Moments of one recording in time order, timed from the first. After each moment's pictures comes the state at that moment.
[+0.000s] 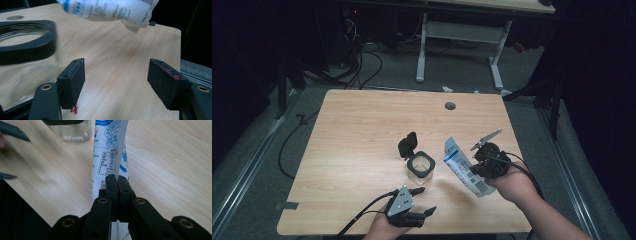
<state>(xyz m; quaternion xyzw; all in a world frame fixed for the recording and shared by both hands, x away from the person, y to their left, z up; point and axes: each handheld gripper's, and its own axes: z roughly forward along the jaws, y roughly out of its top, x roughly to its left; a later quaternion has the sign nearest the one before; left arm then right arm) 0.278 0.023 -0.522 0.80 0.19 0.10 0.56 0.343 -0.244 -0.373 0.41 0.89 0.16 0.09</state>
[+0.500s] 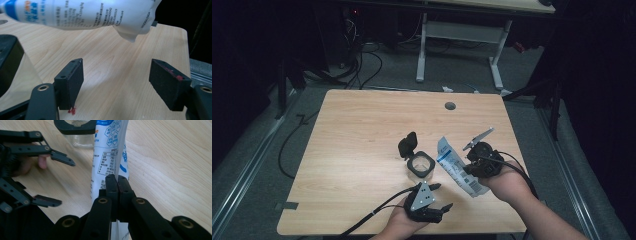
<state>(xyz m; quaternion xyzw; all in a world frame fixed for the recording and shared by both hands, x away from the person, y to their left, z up) 0.290 -0.026 -0.523 0.81 0.18 0.11 0.55 0.341 -0.224 -0.367 0.40 0.90 0.16 0.09</state>
